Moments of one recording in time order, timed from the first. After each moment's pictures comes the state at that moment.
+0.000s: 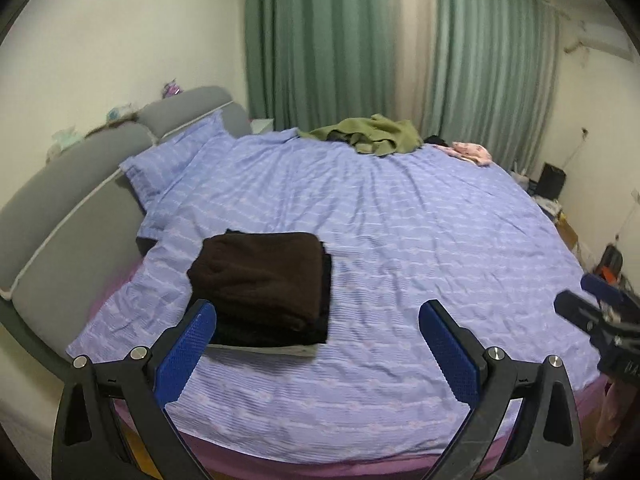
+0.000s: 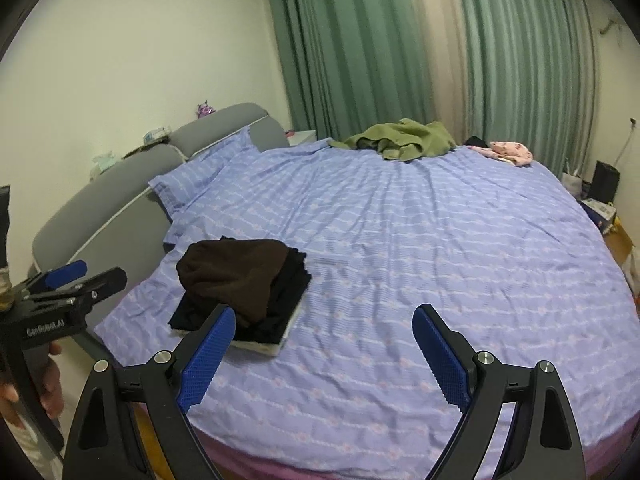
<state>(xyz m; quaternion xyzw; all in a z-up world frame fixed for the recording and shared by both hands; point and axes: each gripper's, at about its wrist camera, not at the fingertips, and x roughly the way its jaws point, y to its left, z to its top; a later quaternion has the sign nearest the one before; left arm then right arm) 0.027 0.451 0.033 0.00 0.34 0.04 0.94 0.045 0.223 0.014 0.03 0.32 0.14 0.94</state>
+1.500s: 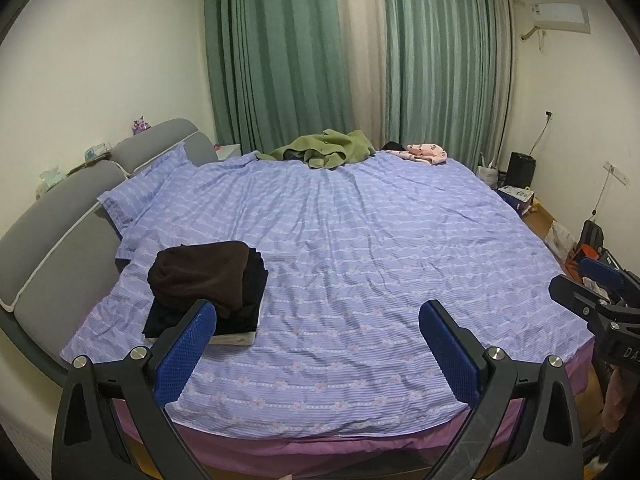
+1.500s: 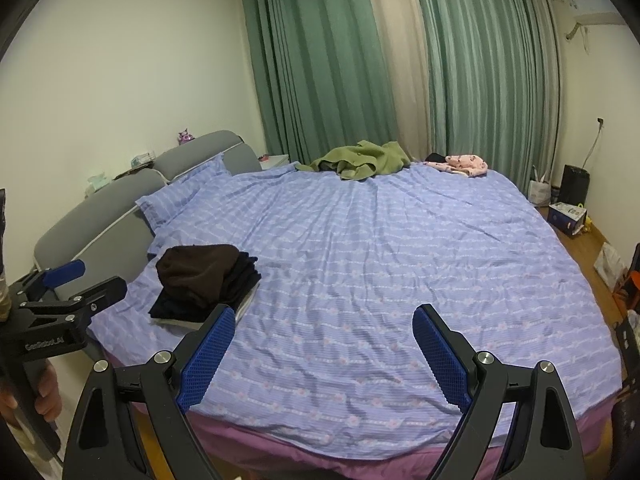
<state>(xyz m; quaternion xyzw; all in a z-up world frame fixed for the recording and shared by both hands) -0.059 0.295 0.060 0.03 0.31 0.00 0.95 -0.064 0.069 0.046 0.04 0.28 0.10 0.95</state>
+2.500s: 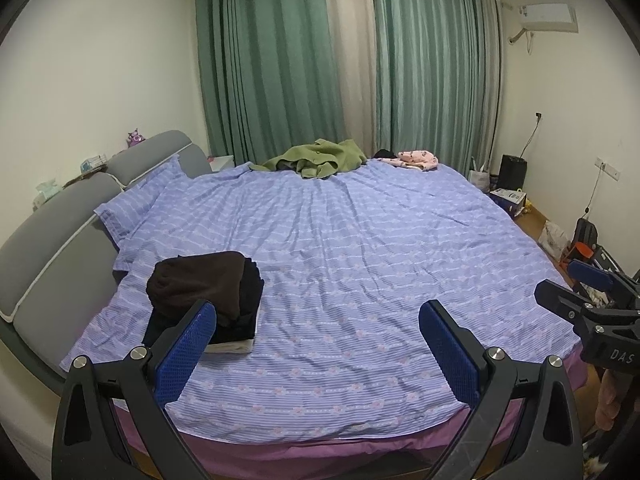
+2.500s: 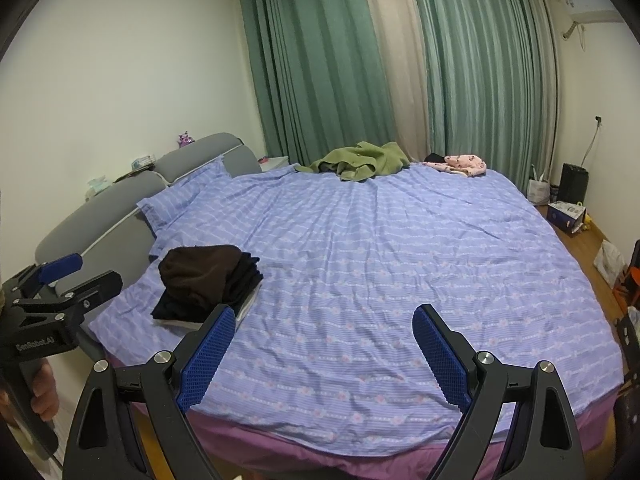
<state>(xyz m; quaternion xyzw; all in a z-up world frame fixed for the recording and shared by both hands) -0.071 0.297 0.069 0.04 0.29 -0.01 0.96 -0.067 0.072 0.049 0.04 0.28 0.10 0.95</state>
